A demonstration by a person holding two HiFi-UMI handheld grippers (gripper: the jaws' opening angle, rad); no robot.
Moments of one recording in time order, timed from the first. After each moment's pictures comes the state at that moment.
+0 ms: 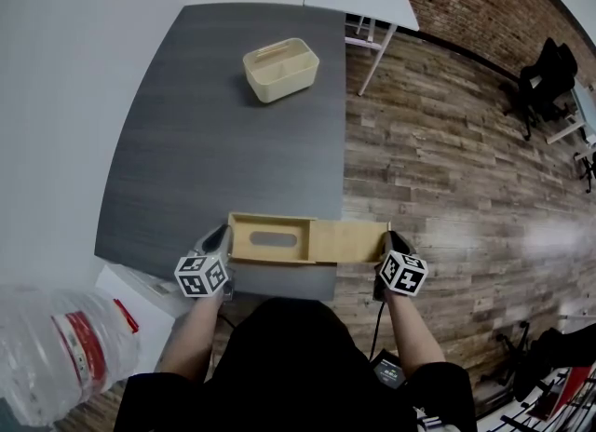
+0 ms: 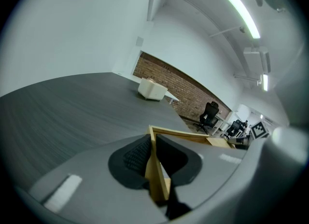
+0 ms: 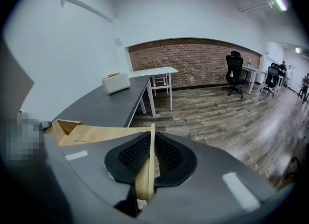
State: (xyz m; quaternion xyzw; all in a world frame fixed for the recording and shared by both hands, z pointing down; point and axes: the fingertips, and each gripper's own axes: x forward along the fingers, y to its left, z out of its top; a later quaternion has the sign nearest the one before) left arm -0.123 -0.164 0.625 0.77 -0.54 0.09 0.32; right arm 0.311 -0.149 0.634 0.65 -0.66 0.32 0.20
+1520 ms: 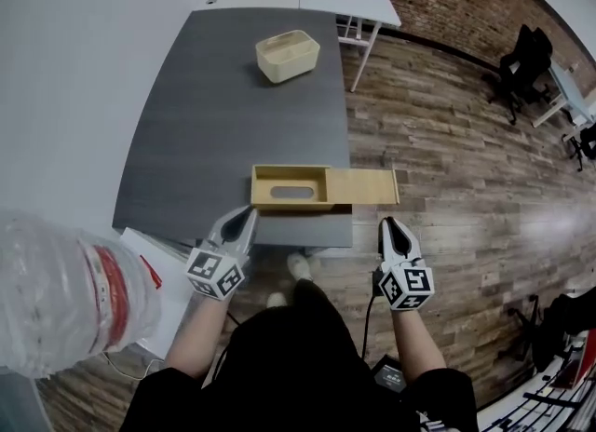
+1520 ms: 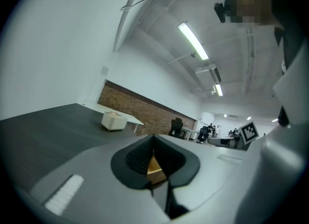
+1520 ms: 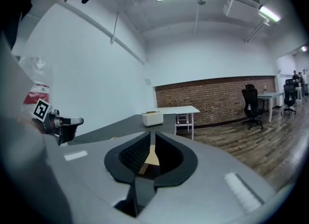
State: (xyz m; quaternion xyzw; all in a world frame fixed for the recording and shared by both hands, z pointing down) left arm -0.091 -0.064 0.482 0.90 -0.42 -0.04 0.15; right arm 0.197 -0.020 0.486 0.62 -0.77 0.12 0.06
